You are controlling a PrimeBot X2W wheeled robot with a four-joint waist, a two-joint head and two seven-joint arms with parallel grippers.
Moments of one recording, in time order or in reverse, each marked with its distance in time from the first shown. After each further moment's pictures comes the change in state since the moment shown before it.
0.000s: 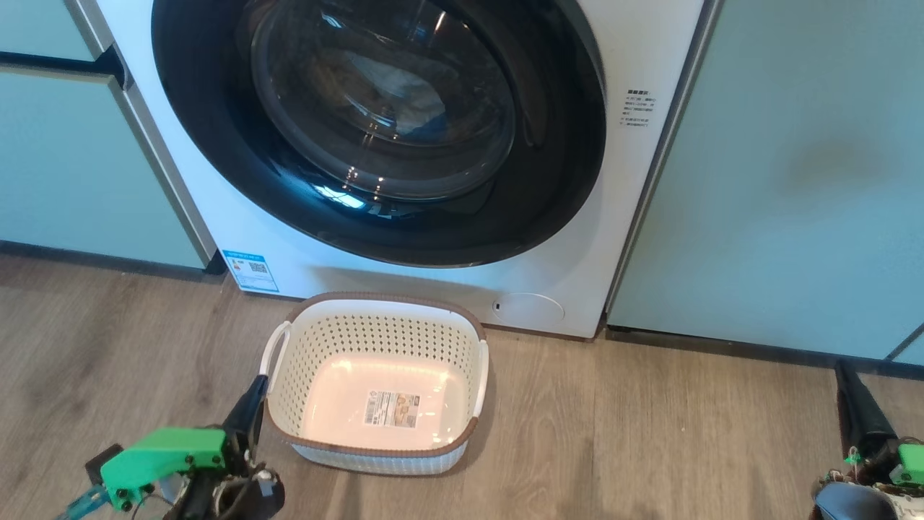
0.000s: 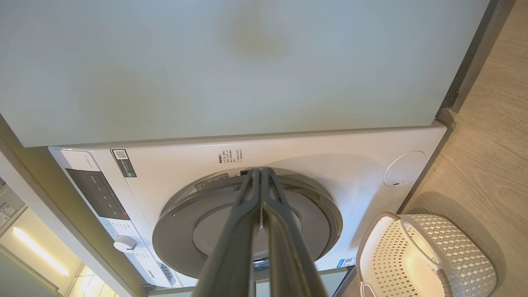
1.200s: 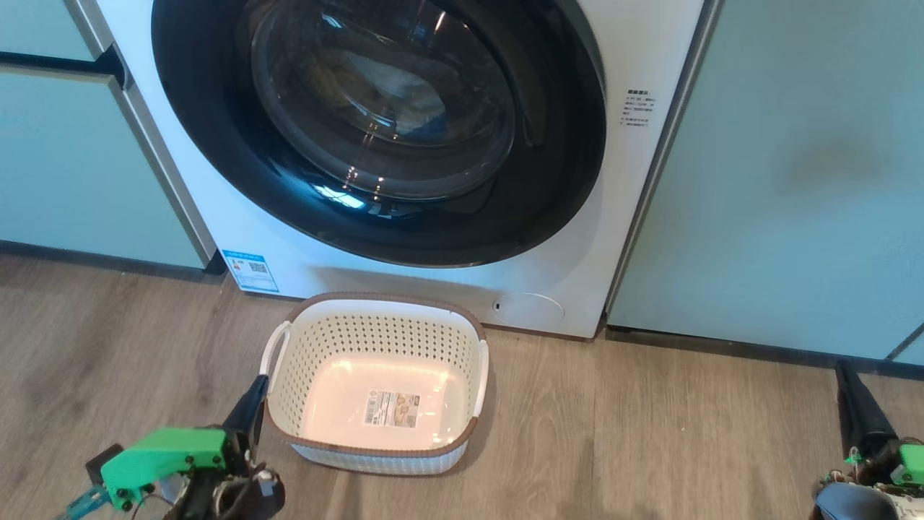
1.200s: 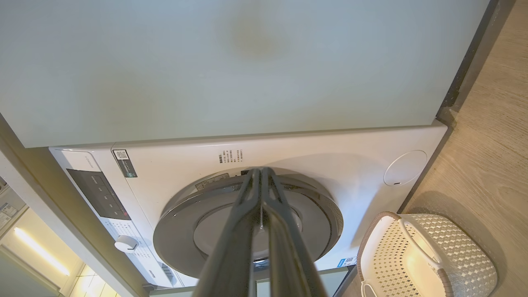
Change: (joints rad) left arm 0.000 -0.003 0.004 0.000 0.003 0.000 0.004; right arm 0.000 0.004 -0.008 0.000 -0.002 0.000 0.009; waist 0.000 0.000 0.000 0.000
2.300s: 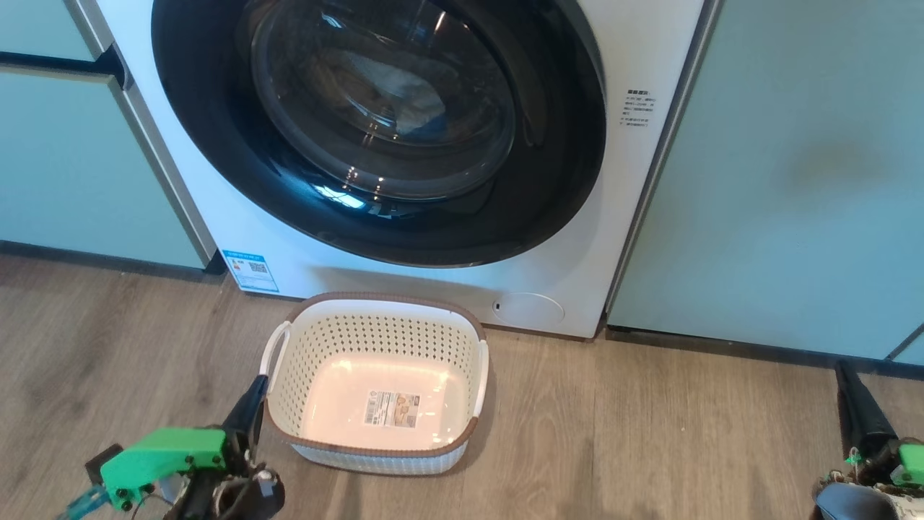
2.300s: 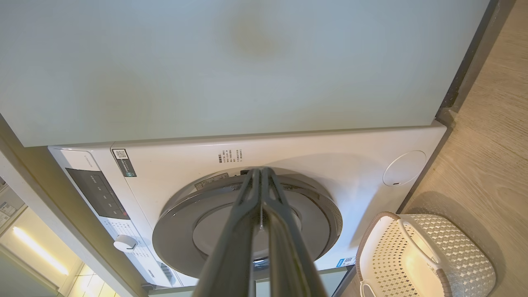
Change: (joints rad) left arm 0.000 -0.001 0.002 0.000 0.004 0.000 0.000; right arm 0.000 0.002 -0.003 0.000 -0.008 0.000 0.003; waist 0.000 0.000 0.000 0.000
